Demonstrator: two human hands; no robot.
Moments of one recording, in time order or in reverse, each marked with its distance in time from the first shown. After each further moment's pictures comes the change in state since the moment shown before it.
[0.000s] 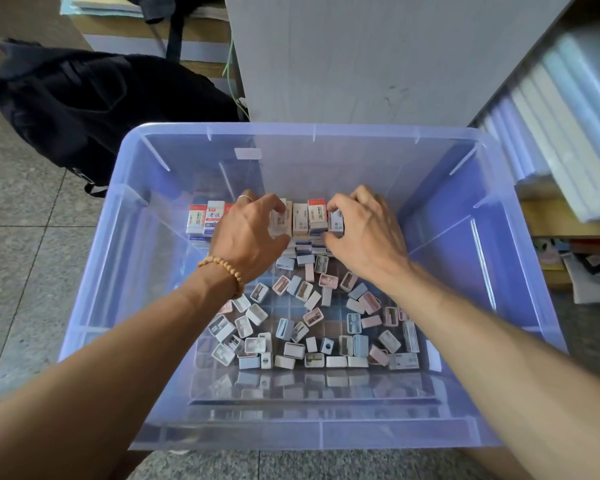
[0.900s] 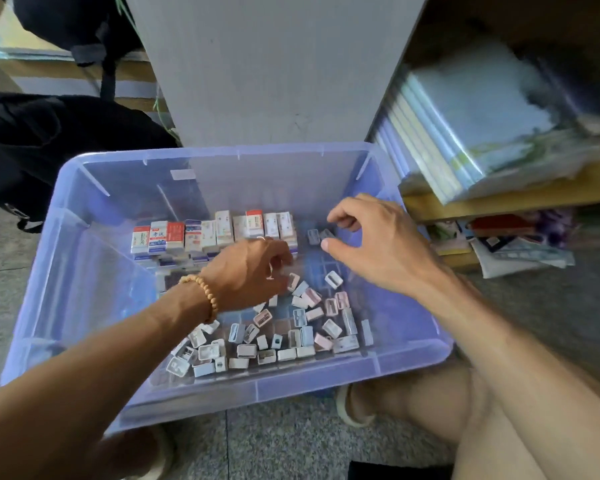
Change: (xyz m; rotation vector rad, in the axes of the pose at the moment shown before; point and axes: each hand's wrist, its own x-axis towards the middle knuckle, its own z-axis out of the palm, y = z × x) left_hand -0.029 0.051 0.003 -0.011 -0.345 0.469; right_hand -0.076 0.022 -0.106 0.188 0.060 -0.001
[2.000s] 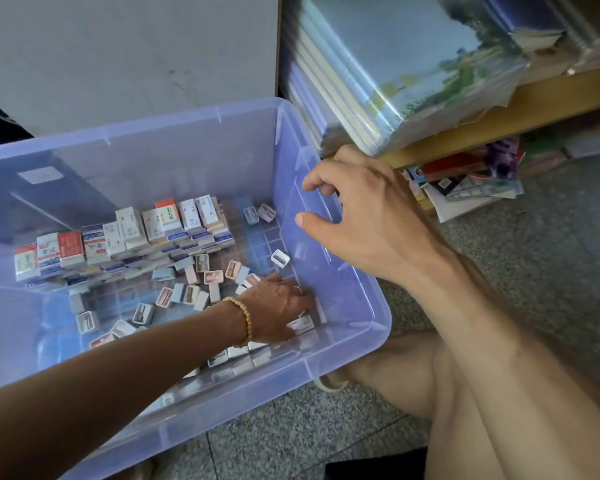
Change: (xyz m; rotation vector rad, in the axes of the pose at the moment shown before) left_hand 0.051 0.045 0.136 0.405 -0.481 0.499; right_hand -0.033 0.040 -0.037 -0.024 0.167 0.103
